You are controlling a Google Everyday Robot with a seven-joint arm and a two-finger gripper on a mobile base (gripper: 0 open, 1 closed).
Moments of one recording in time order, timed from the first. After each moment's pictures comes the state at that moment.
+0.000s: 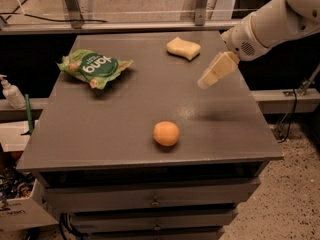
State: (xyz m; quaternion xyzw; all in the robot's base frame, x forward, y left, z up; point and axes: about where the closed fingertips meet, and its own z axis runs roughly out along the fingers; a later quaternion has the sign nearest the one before) arm 0.628 -0.147 0.909 -0.51 0.78 0.09 0.35
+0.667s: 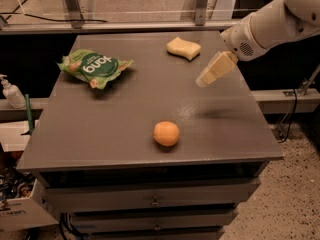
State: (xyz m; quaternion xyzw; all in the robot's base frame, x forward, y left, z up) arm 0.635 -0.145 0.908 -0.51 0.78 0.09 0.36
